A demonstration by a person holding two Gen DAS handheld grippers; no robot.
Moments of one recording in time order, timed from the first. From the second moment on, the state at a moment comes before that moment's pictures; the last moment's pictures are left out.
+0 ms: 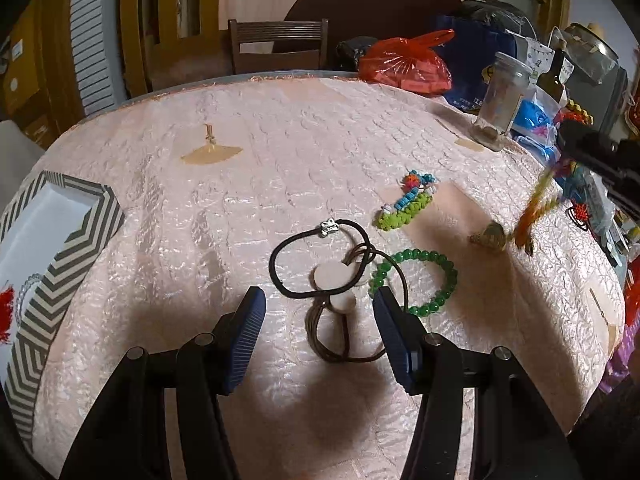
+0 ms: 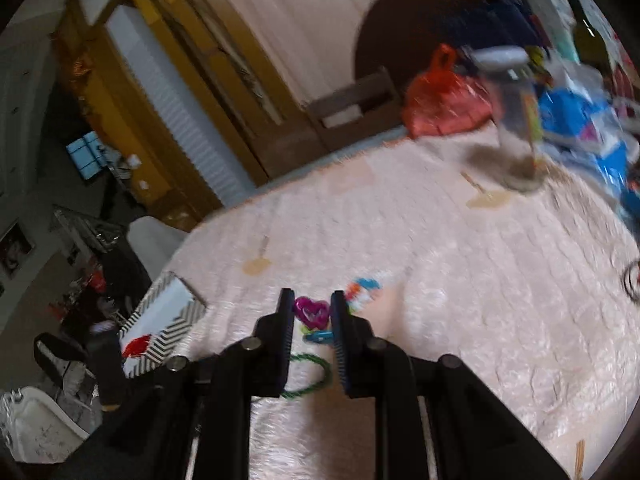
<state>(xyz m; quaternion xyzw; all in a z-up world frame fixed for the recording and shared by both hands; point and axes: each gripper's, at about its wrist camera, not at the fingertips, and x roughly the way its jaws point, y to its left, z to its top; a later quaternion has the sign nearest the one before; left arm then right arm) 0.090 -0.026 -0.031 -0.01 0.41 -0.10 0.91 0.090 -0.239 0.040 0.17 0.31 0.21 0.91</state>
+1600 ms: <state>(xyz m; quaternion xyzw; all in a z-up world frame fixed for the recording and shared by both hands) 0.108 -0.048 -0.018 0.00 0.40 -0.18 0.90 0.086 -0.261 0.022 0.16 0.33 0.18 0.91</state>
